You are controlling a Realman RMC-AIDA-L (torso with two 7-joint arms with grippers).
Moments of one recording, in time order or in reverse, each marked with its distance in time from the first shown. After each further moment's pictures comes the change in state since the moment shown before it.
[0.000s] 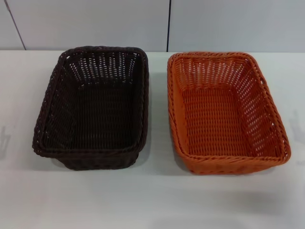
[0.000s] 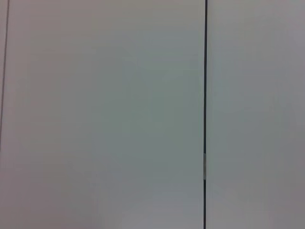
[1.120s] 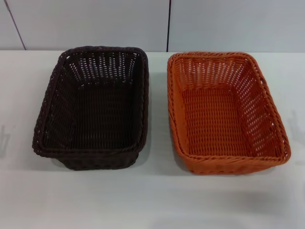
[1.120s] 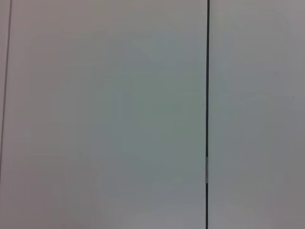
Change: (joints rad) left arm -0.005 0.003 -0.001 0.000 -0.007 0.003 0.000; right arm 0.001 0.002 -0.004 -0.004 0.002 -0.002 0.000
